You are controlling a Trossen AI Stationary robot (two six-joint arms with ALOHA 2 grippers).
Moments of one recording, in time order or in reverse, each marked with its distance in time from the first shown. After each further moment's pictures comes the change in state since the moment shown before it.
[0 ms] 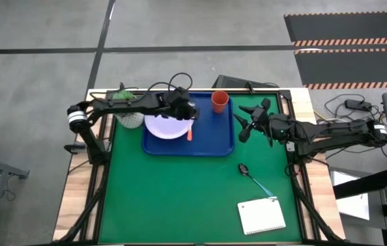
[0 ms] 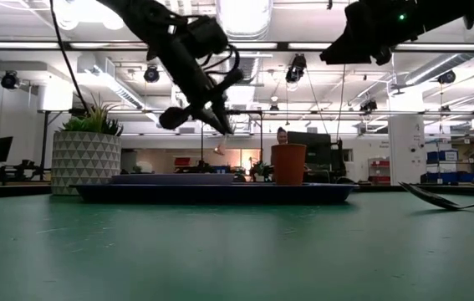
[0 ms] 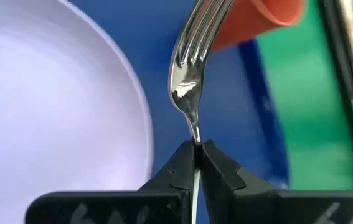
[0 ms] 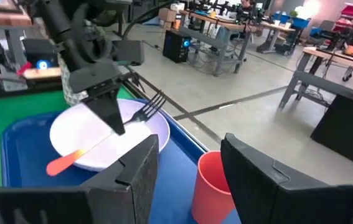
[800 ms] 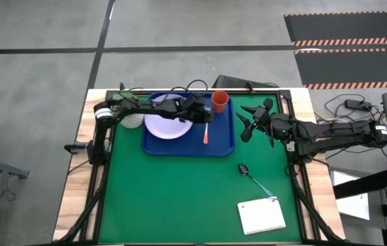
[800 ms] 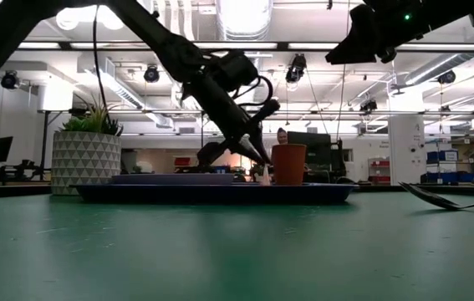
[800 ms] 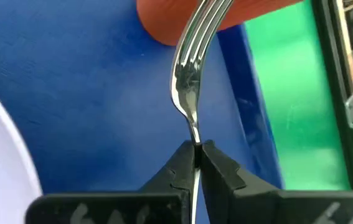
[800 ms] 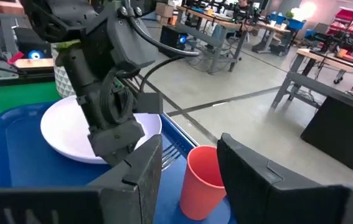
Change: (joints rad) left arm -0.028 0.297 0.125 0.249 0.101 -0.027; right arm 0.000 -0.038 0.000 -0.058 0.018 -0.028
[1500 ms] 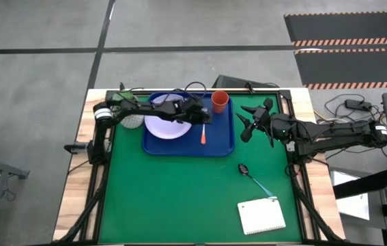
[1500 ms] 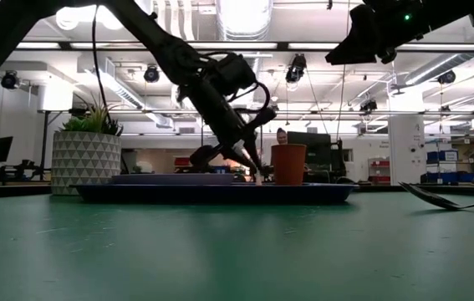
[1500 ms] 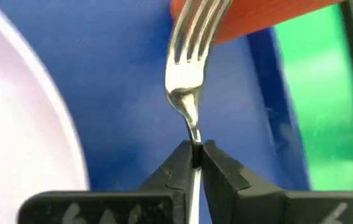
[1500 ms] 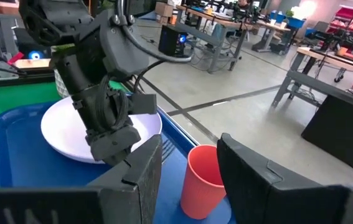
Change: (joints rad) left arm -0.002 -0.003 -0.044 -0.004 -0.083 -0.017; right arm 0.000 0.000 0.000 -0.003 0.000 0.008
